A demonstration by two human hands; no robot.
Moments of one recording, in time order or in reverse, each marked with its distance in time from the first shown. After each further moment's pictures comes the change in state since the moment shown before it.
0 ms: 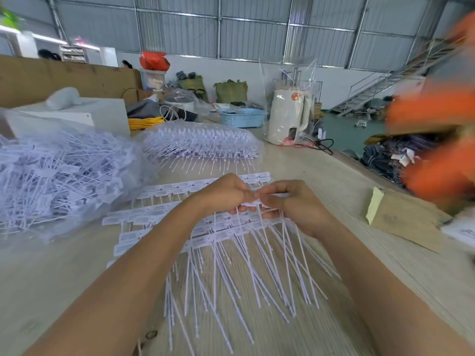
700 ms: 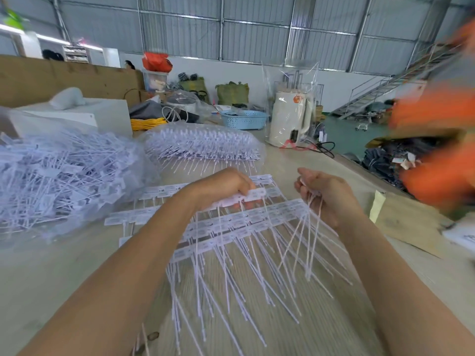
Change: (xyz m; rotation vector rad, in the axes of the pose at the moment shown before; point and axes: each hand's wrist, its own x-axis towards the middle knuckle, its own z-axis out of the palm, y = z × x) left_hand -0.008 0.016 -0.017 -0.088 -0.033 -0.013; right_hand 0.012 -0.002 -0.044 0.532 0.282 0.090
